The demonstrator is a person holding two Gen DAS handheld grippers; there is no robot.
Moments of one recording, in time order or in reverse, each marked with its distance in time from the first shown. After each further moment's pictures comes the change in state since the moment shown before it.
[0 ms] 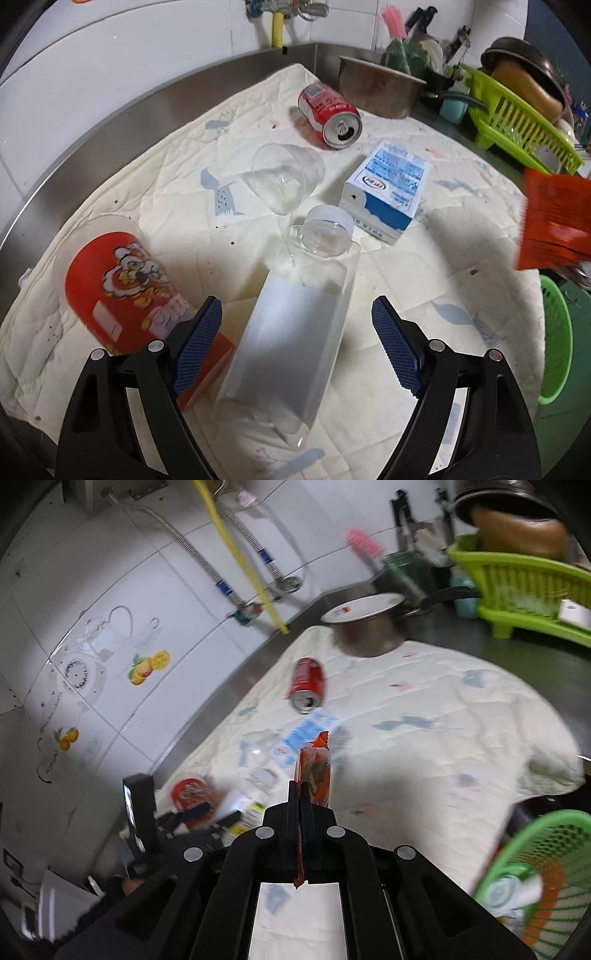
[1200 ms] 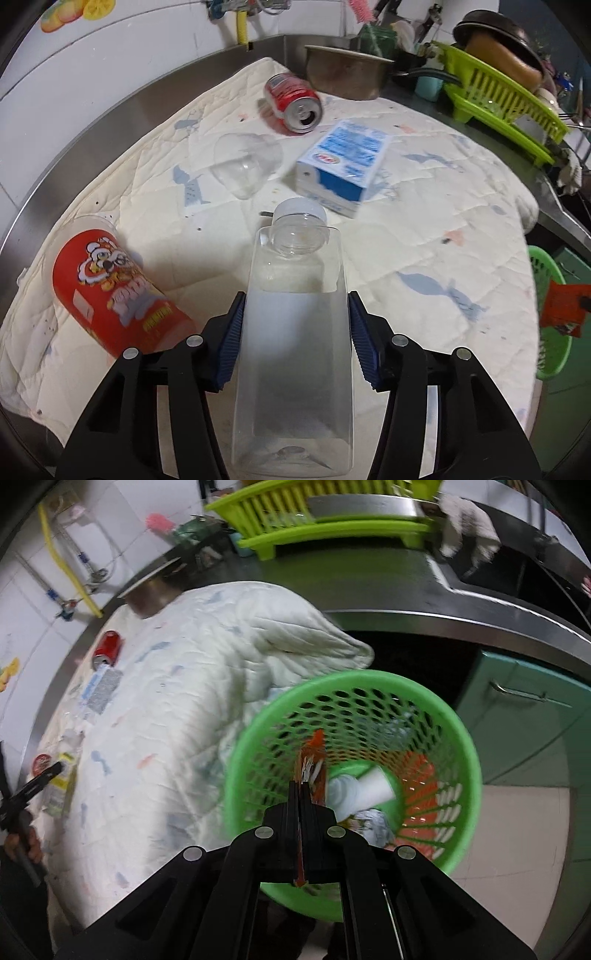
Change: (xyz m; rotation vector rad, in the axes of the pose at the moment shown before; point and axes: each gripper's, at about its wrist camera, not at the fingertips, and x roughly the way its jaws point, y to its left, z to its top) left arm -0.017 -0.035 -0.016 0.076 0.020 -0.014; right arm -0.095 -0.180 -0.120 0.250 0.120 -0.504
